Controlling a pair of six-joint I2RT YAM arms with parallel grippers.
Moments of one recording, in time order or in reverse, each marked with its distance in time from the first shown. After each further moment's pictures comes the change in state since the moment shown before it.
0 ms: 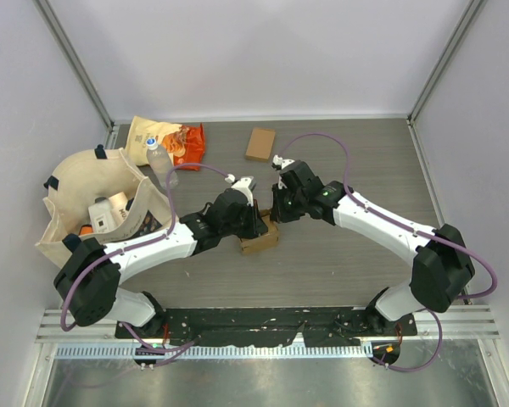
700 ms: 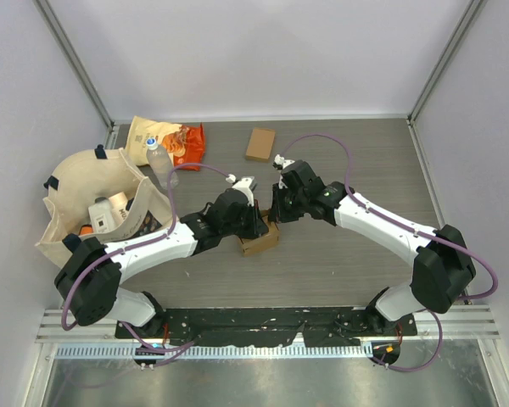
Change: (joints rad) left arm 0.000 0.006 0.002 0.004 0.005 0.000; right arm -0.008 -0.008 -0.010 0.017 -0.038 0.026
